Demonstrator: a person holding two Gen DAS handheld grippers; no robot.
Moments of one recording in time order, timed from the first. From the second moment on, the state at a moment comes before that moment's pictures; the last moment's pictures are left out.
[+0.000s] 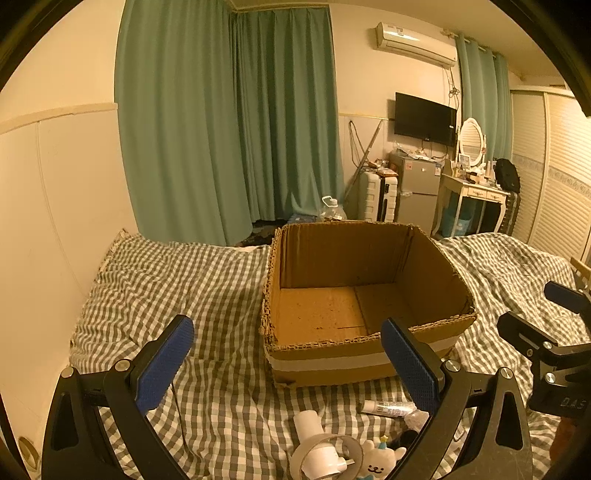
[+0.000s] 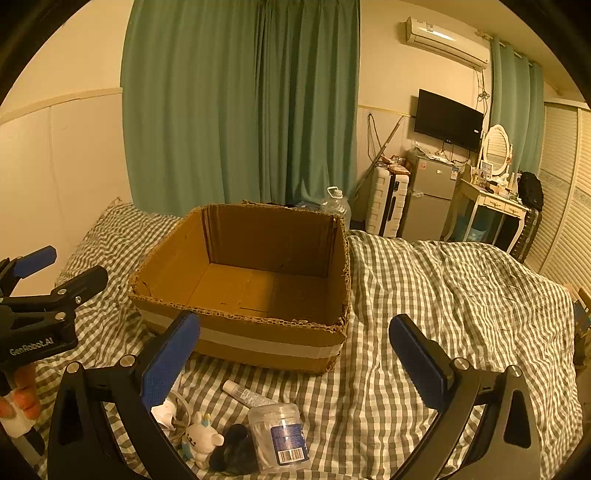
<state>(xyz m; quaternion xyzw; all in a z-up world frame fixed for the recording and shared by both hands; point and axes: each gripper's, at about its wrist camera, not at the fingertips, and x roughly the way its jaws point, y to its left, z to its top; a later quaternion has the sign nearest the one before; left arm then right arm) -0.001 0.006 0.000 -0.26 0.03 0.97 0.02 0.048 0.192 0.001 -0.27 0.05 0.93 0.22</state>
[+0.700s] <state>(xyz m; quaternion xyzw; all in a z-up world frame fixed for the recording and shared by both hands) -0.027 -0.011 -0.093 -0.41 0.02 0.91 0.05 0.026 0.198 -0.062 -0.40 0.07 0.88 0.23</state>
